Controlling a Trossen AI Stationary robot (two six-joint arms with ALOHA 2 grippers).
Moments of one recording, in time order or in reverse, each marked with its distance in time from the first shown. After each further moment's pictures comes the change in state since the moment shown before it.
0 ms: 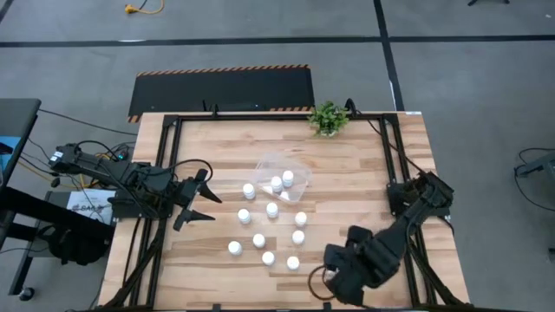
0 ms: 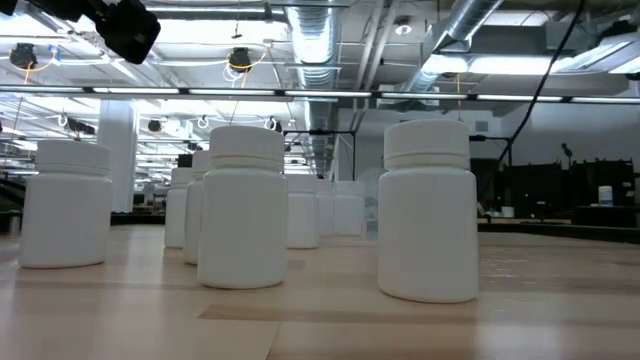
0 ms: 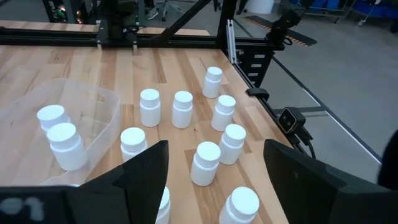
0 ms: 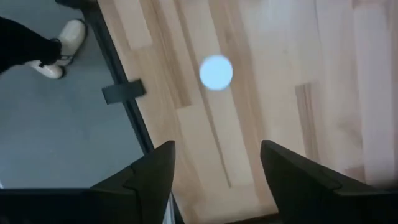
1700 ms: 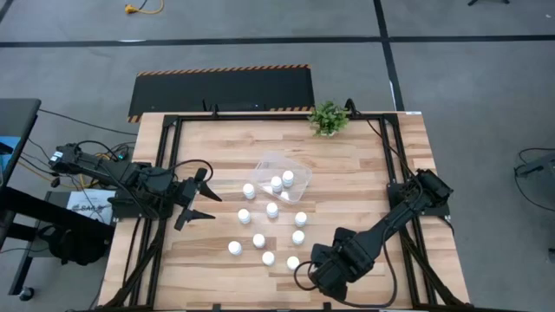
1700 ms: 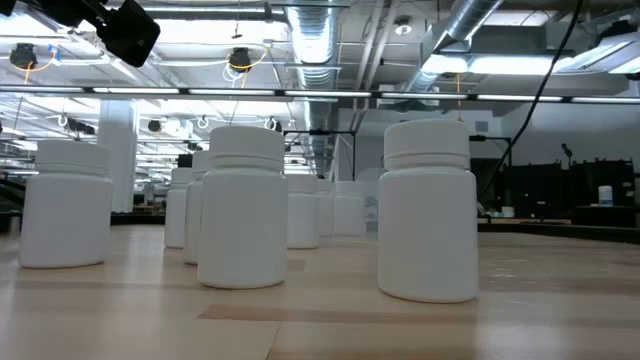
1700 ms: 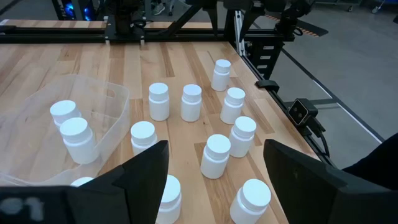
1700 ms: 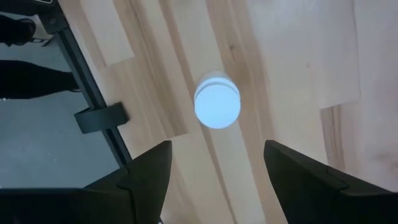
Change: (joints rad) left arm 0.000 0.000 0.000 -0.030 -0.028 0.031; right arm -0.065 0.001 -0.283 0.287 -0.035 -0.062
